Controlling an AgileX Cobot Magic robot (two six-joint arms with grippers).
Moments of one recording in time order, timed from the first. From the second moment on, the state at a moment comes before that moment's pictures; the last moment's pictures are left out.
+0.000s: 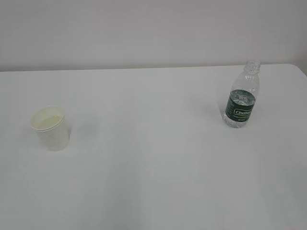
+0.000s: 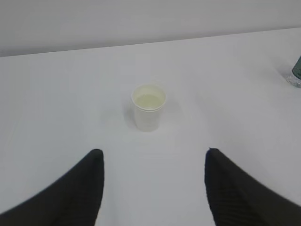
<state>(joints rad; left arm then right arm) -0.25 0.16 -0.68 0.01 1.00 -0.09 0.11 0.17 -0.64 0.02 1.01 -0.02</state>
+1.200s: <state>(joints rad) -0.25 0.00 -0.57 0.06 1.16 -0.09 0.11 0.17 -0.61 0.05 1.18 -0.07</state>
